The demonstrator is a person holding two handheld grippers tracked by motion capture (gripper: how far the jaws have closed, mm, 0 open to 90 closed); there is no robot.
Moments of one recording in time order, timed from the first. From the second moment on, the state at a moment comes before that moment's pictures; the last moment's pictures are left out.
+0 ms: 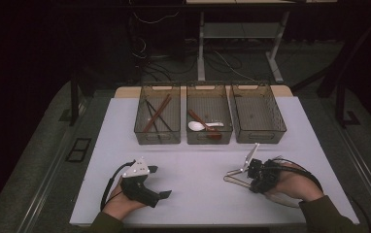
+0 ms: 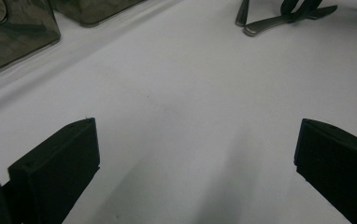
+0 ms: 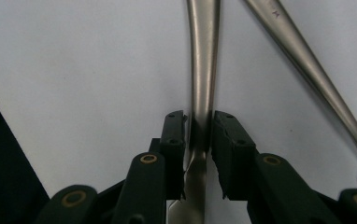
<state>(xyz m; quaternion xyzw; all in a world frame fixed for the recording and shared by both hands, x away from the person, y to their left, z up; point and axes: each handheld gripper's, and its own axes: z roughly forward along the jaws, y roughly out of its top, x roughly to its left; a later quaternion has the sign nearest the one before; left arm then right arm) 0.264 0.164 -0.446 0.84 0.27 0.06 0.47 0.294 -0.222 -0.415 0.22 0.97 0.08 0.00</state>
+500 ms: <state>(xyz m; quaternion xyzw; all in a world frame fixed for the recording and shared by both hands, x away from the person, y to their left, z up) 0.264 0.165 -0.445 0.83 0.26 0.08 0.49 0.300 -0.211 -0.419 0.22 0.98 0.03 0.00</state>
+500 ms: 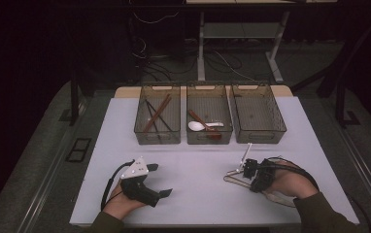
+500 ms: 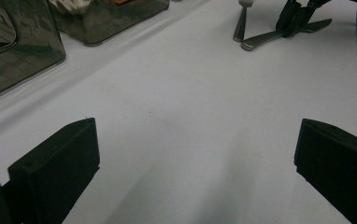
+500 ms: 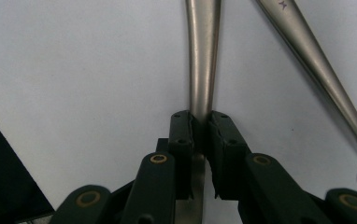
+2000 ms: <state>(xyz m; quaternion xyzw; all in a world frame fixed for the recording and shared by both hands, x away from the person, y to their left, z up) 0.264 0.166 -0.446 0.83 0.26 0.07 0.49 0.333 -0.283 -0.346 0.36 0.83 0.41 0.11</state>
